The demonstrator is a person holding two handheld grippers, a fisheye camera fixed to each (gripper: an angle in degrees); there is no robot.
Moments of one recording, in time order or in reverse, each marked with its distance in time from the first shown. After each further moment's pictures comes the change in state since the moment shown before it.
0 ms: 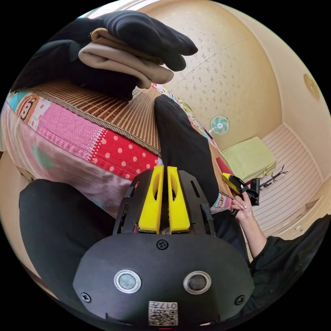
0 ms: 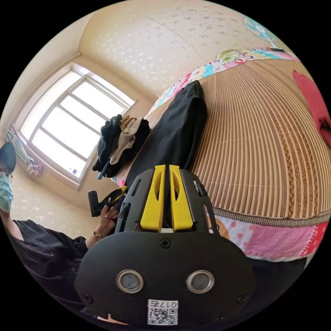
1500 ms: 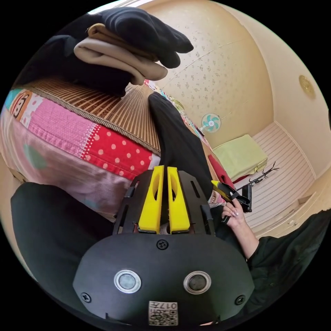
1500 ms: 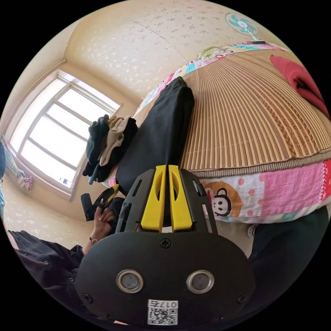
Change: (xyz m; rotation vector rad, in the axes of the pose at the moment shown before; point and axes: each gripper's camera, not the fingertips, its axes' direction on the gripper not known) left arm 0.022 -0.005 -0.010 0.027 0.058 0.026; right arm -0.014 0.005 0.018 0.087 0.018 0.164
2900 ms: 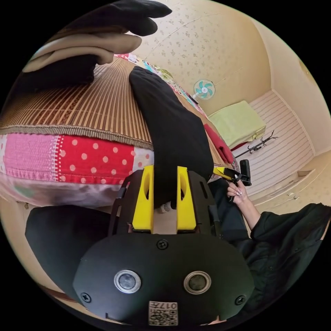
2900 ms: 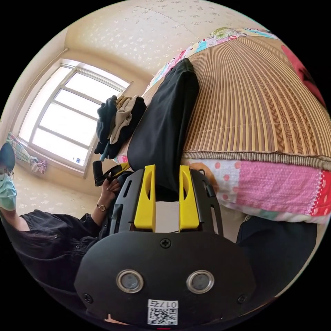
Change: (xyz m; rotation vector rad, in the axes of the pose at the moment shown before) left arm 0.025 0.030 0.040 -0.310 0.013 0.147; right arm 0.046 -0.057 -0.023 -0.187 -0.113 -0.053
